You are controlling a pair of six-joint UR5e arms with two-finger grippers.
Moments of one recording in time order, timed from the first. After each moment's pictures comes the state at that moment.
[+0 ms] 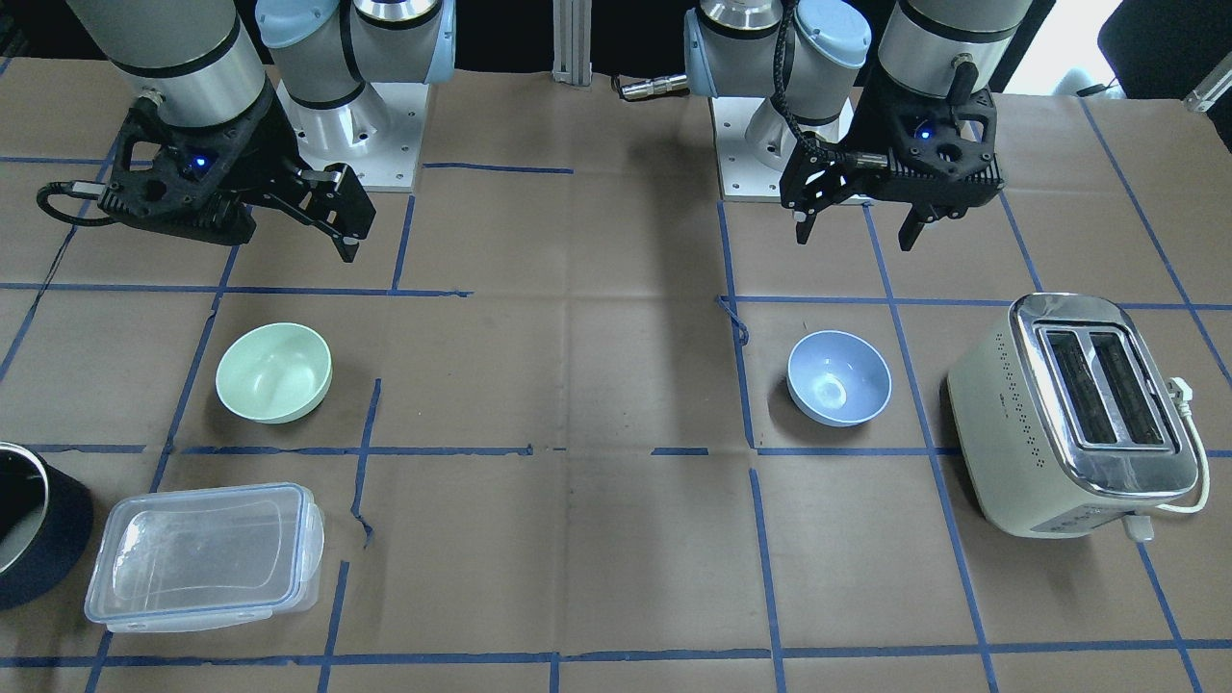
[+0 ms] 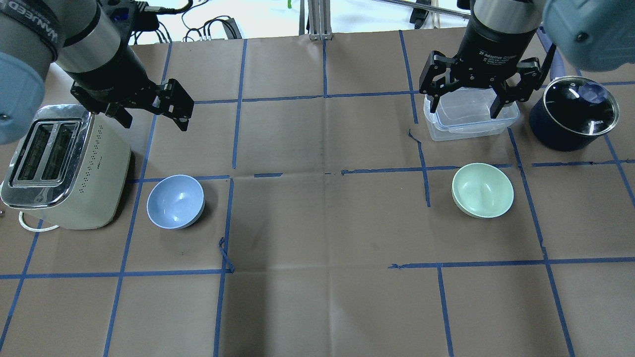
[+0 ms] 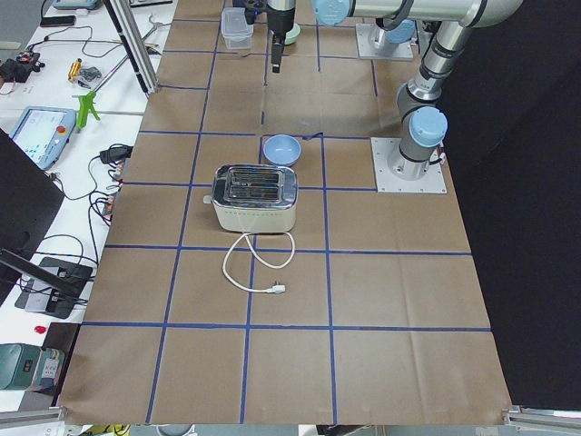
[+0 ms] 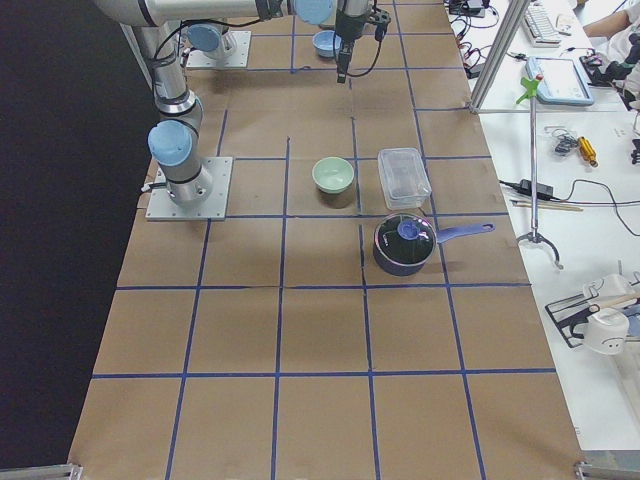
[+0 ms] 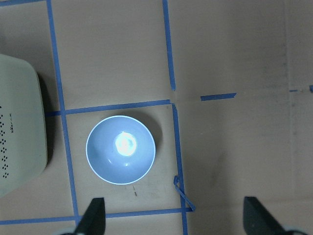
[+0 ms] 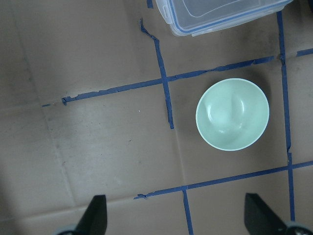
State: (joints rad) left arm -1.56 -1.51 -1.61 -1.52 1.60 0.11; right arm 1.61 -1.52 1.50 -1.49 -1.58 0.22
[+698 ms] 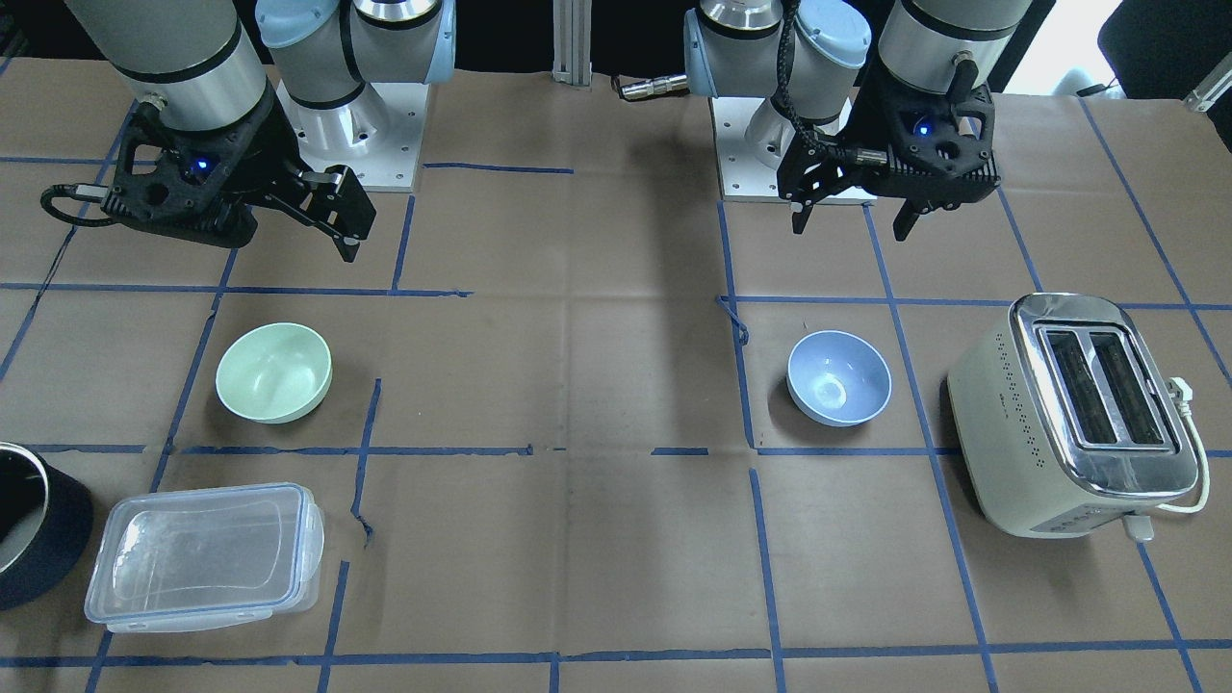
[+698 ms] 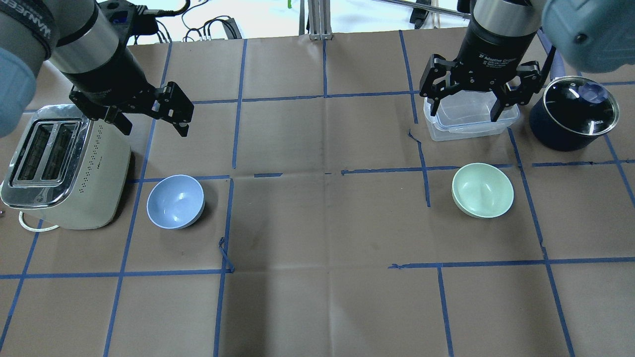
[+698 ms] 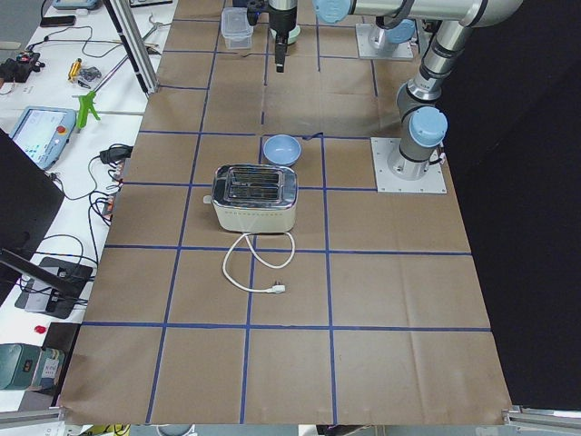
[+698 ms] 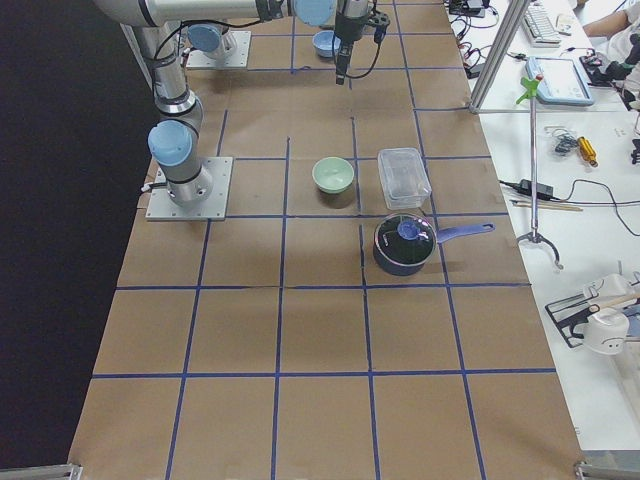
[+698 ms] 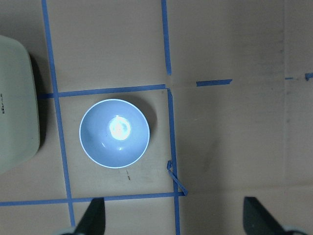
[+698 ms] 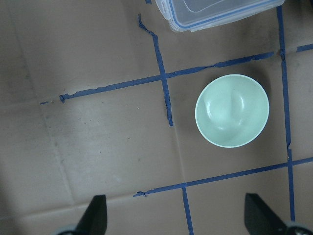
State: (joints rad) left arm -1.55 -1.52 -1.59 -1.61 1.59 0.07; right arm 1.59 -1.52 1.50 -1.47 -1.58 0.22
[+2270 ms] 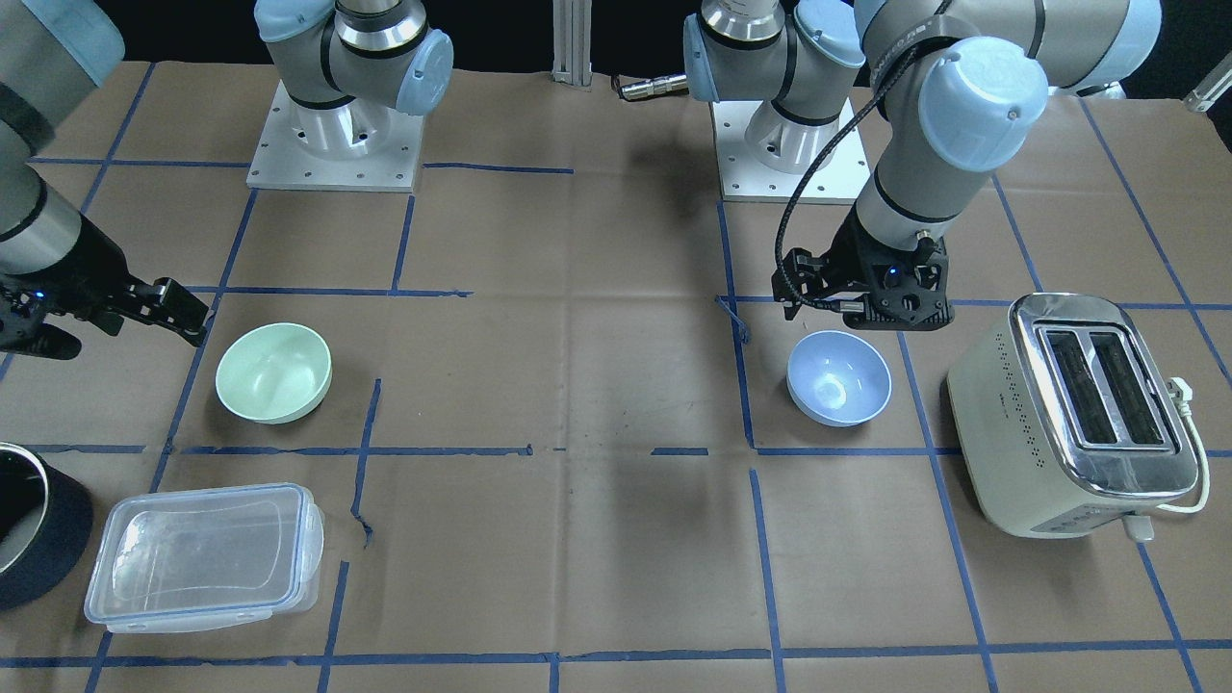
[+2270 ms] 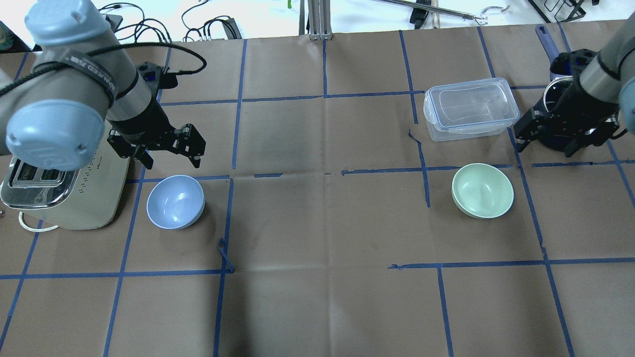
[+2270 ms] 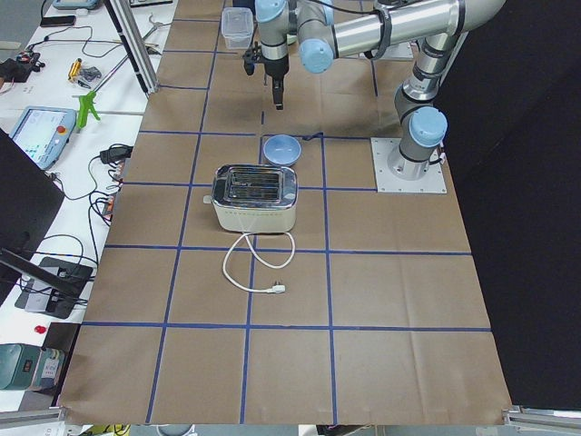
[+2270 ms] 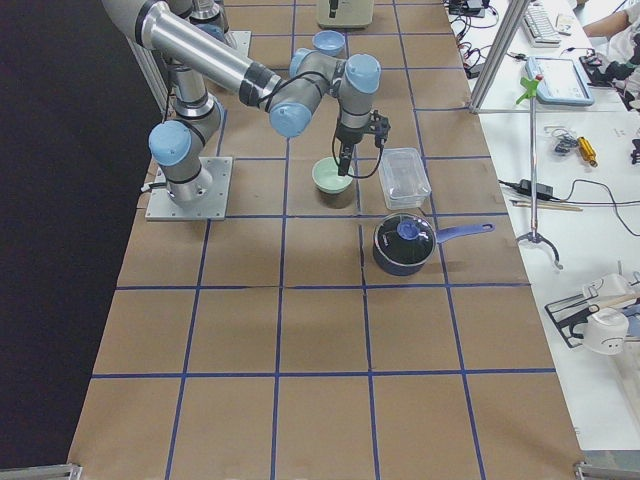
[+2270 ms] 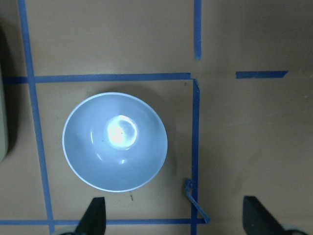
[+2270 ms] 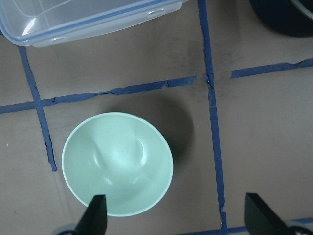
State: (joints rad) left arm -1.48 -1.62 -1.88 -1.30 1.59 0.10; right arm 1.21 -1.48 1.89 -1.93 -1.56 -0.23
